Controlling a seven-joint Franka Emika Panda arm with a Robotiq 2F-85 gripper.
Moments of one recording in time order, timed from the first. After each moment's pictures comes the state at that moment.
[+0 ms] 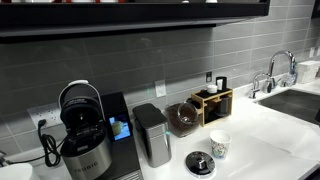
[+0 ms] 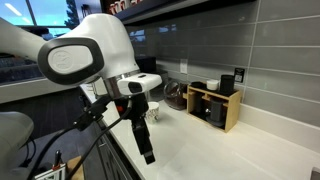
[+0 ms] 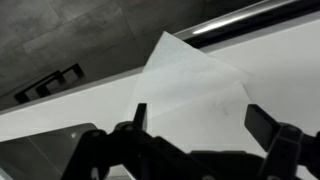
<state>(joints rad) -0.31 -0.67 -0.10 -2.72 -0.33 2.26 0.07</state>
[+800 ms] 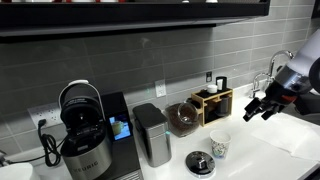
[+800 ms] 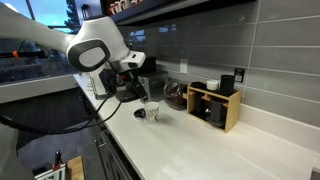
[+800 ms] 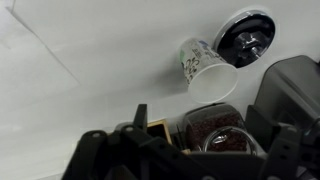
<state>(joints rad) 0.13 -0.63 -0.01 -2.68 0.17 2.51 0.08</state>
